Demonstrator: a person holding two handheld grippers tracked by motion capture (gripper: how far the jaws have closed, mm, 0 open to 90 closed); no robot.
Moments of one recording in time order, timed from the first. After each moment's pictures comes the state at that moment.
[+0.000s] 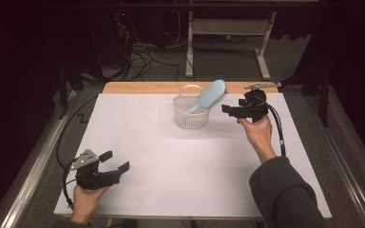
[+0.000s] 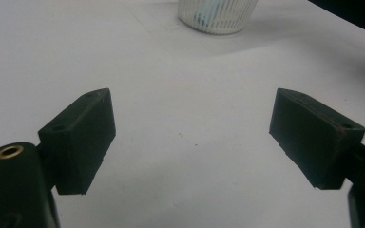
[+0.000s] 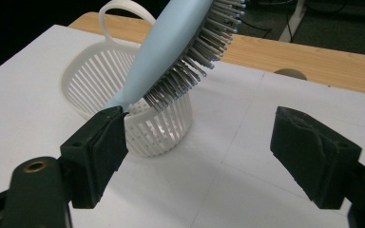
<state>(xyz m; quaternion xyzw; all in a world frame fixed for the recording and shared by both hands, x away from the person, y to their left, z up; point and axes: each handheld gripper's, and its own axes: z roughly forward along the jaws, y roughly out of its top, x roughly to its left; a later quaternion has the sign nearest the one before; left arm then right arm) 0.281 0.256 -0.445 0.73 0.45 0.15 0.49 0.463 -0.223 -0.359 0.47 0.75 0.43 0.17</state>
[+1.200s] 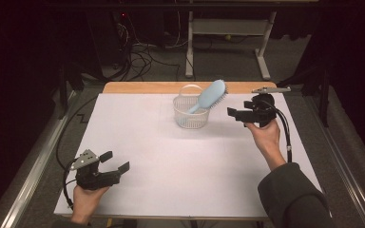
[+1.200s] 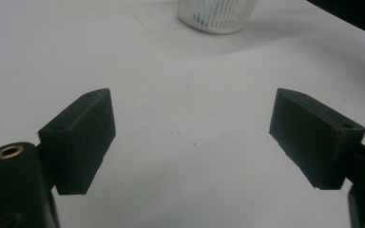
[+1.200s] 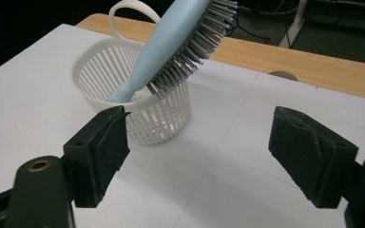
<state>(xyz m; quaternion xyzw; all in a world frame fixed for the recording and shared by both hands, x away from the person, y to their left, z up) 0.281 0.256 -0.445 0.73 0.45 0.15 0.49 0.443 -0.238 -0.354 0.46 0.76 0.44 0.18</state>
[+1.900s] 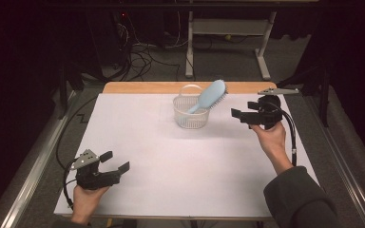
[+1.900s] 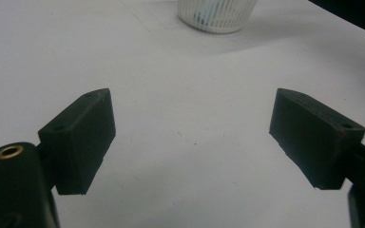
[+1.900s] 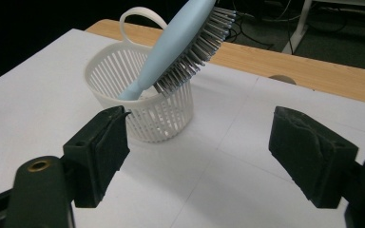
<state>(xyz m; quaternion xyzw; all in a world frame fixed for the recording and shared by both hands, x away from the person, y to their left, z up) 0.281 0.256 -0.445 0.73 0.45 0.15 0.49 0.430 -0.248 -0.347 0.45 0.75 0.45 0.18</state>
